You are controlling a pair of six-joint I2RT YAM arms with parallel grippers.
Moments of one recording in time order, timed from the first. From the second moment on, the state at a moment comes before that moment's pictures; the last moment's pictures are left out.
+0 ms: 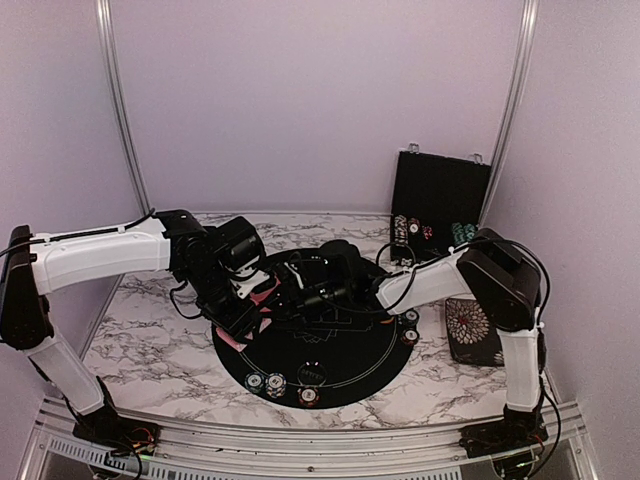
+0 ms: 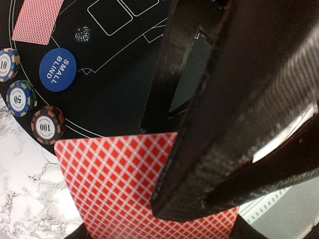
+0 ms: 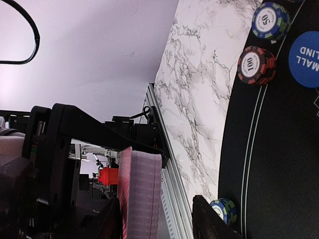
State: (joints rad) left arm -0.88 1.62 1.33 -1.07 0.10 -0.19; right arm 0.90 2.11 1.26 0.52 -0.88 1.10
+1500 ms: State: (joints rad) left arm -0.88 1.62 1.32 -1.07 0.10 -0.19; right arm 0.86 2.07 1.23 0.50 -0.84 1.05
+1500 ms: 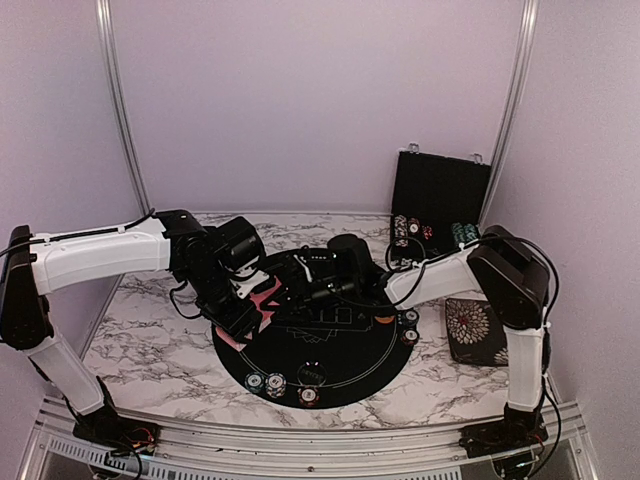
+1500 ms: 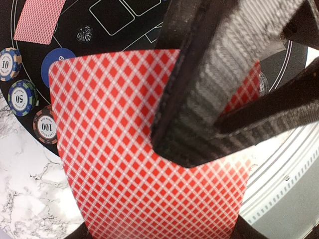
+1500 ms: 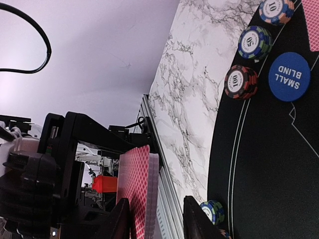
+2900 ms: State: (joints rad) left arm -0.88 1.62 1.31 -1.07 0.10 -0.20; right arm 0.83 1.99 1.11 0.61 -0.83 1.16
